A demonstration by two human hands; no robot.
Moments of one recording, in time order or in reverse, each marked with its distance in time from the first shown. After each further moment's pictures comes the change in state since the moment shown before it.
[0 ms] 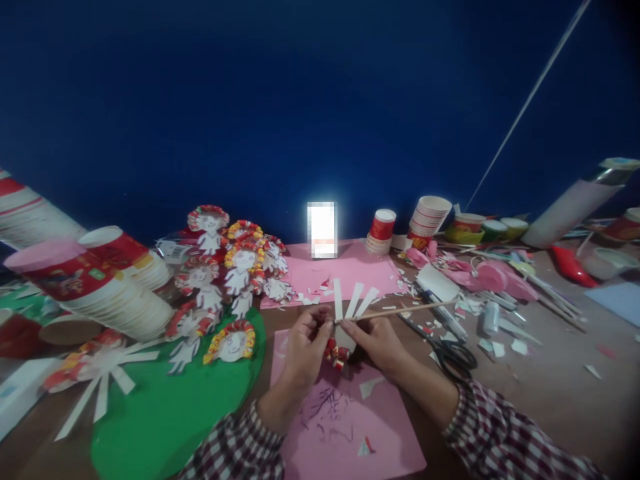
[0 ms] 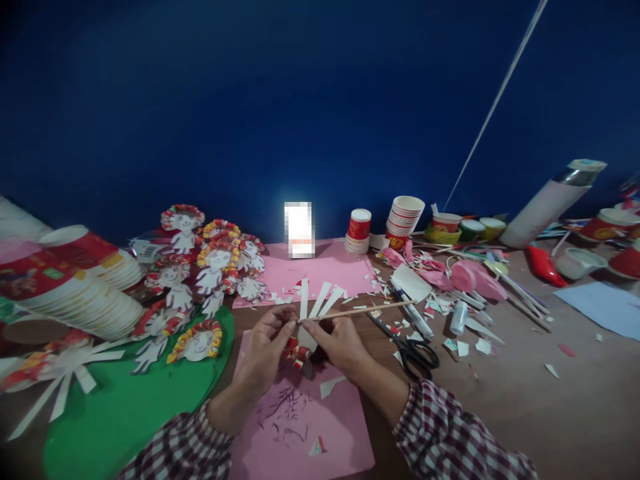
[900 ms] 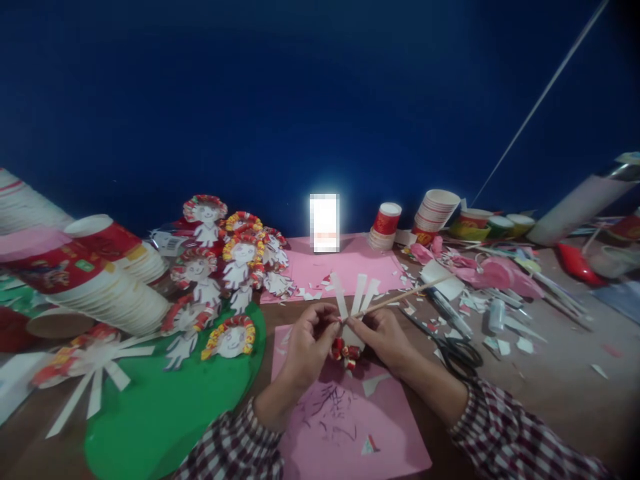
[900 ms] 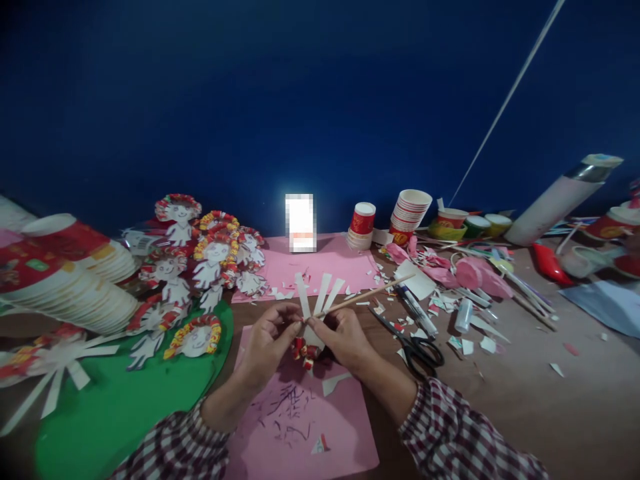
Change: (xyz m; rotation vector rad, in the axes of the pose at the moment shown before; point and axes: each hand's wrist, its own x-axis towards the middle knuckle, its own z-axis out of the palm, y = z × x) left_hand 0.000 0.004 -0.005 0.105 -0.116 0.014; right_hand 0.004 -0.005 -0.001 -0.063 0.034 -0.103
